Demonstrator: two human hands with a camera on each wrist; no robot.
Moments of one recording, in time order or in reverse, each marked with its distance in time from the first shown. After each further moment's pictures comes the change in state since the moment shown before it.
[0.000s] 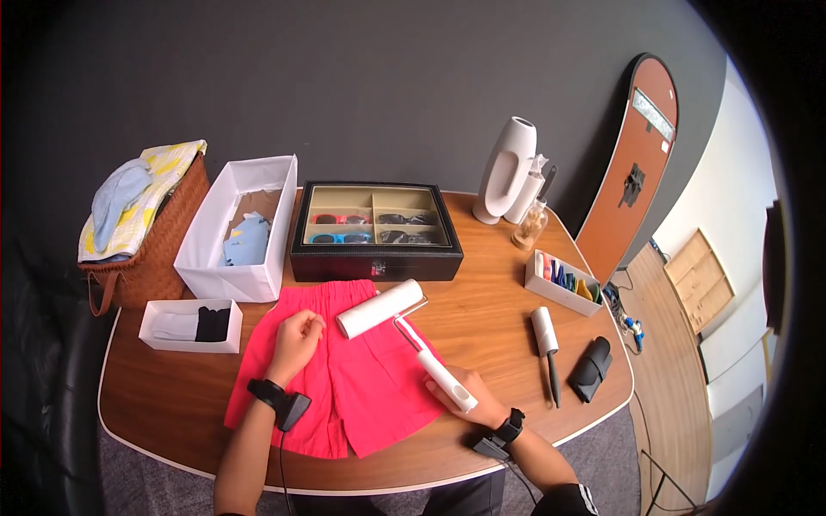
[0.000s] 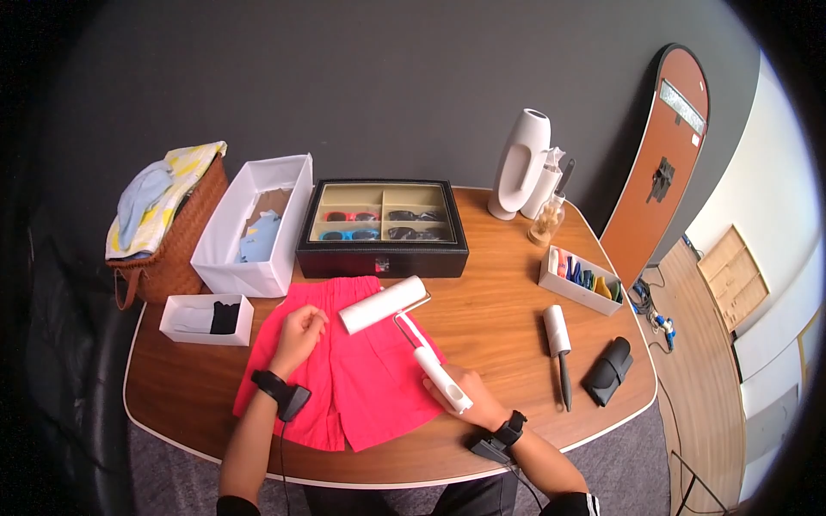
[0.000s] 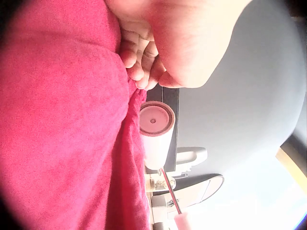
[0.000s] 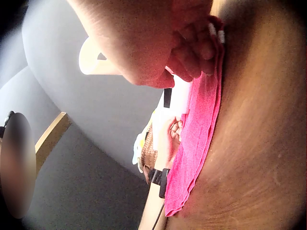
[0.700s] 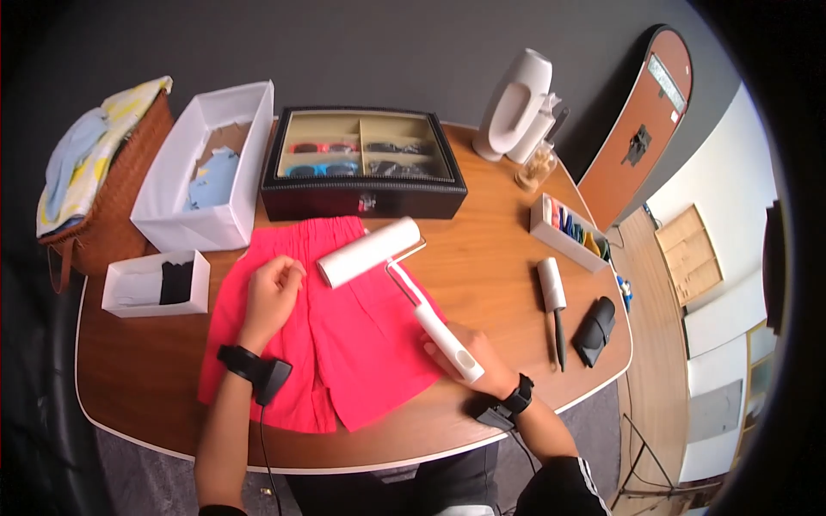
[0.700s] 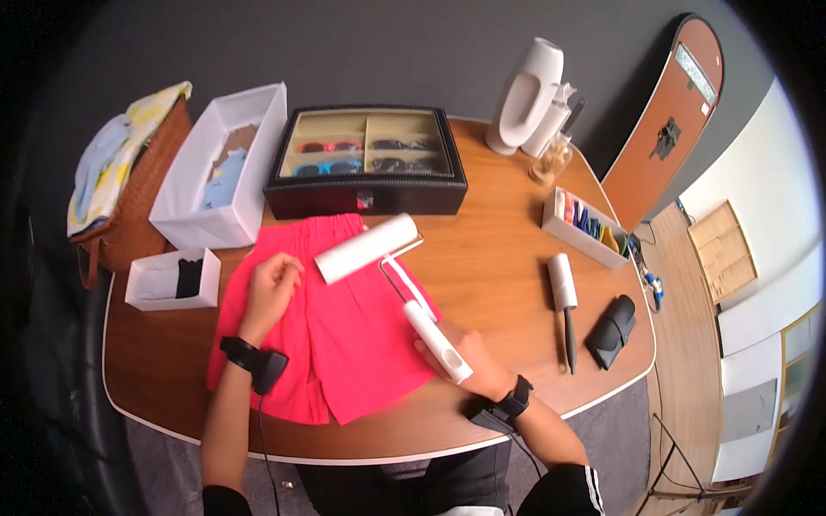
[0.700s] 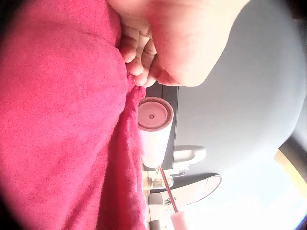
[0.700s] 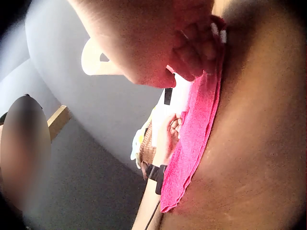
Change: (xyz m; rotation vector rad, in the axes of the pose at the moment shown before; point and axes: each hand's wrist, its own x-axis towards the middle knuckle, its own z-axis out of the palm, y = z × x) left_hand 0.000 0.003 0.002 0.052 0.015 -0.019; right_hand 0.001 -0.004 -0.003 -0.025 -0.057 0.040
